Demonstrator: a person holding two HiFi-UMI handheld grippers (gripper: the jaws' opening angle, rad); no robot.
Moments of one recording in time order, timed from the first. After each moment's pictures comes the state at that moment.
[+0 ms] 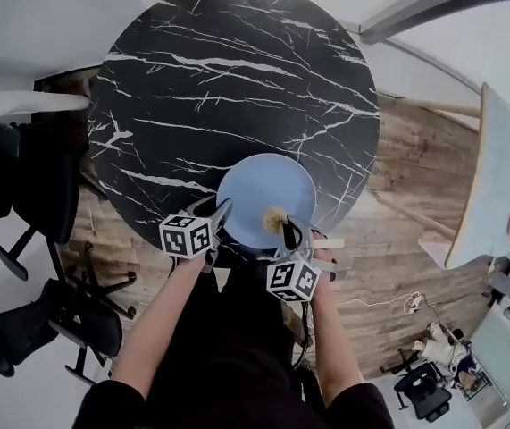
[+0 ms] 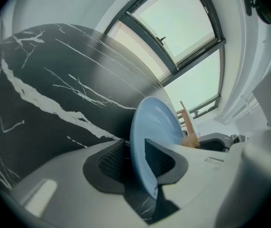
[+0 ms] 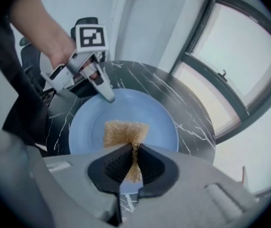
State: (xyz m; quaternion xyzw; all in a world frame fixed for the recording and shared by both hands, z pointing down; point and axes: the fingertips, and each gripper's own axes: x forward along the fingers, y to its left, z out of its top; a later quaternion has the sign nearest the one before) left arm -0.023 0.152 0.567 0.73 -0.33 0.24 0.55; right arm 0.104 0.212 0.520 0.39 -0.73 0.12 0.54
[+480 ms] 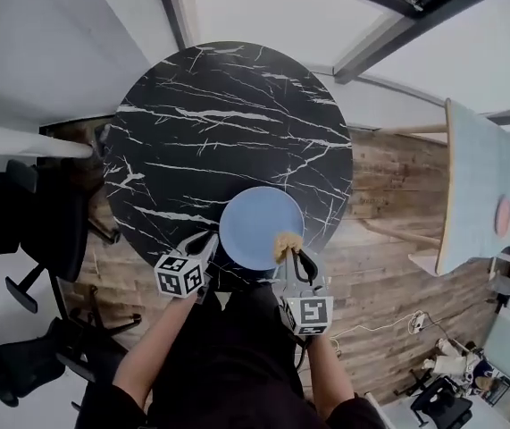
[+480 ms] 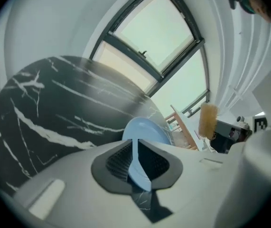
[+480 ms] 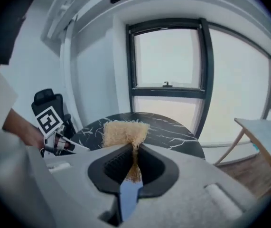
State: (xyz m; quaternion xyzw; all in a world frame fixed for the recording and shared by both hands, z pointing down) left arm -0.052 0.145 0.488 0.80 -0.32 0.21 0.47; right arm 0.119 0.182 0.372 0.62 -0.73 0.21 0.21
